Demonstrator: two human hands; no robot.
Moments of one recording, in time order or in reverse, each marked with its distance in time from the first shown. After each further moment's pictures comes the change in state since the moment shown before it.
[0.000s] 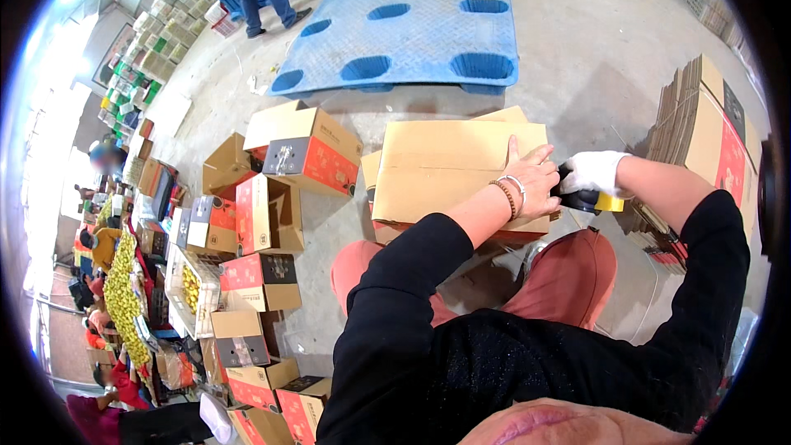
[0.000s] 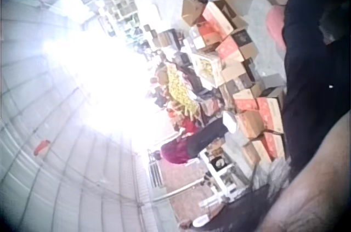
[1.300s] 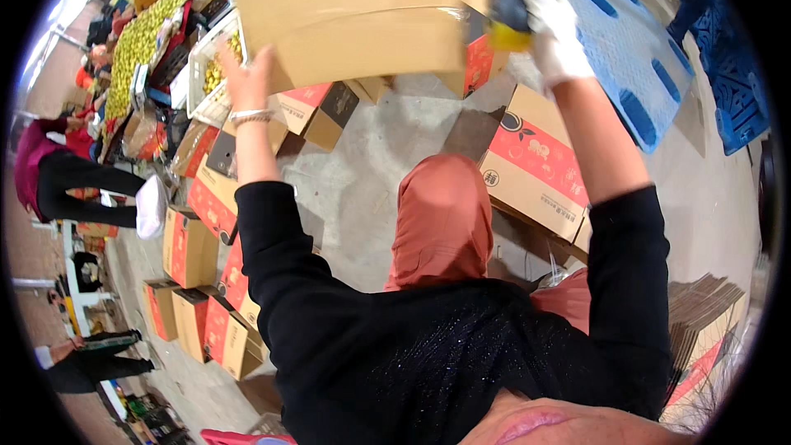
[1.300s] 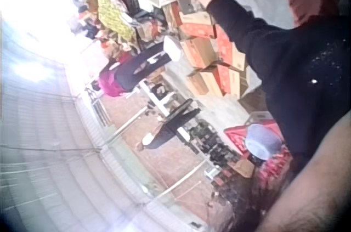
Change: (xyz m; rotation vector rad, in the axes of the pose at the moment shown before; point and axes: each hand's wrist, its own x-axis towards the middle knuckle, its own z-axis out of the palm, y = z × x) left_hand -0.624 -0.127 -0.058 0.178 1.448 -1.475; right_hand 0.118 -0.454 0.068 1.115 0.308 -1.005
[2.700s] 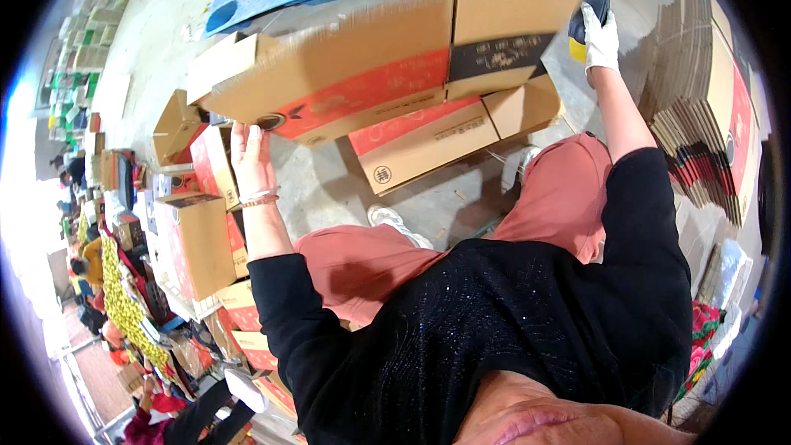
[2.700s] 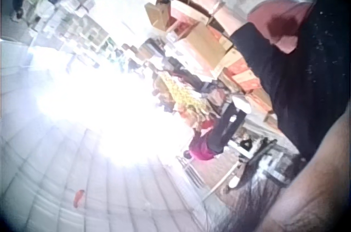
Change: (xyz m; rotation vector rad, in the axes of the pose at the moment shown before) left_hand -0.158 0.180 0.236 -1.081 -0.959 -0.425; right_hand -0.237 0.047 -0.518 -0.711 1.291 0.072
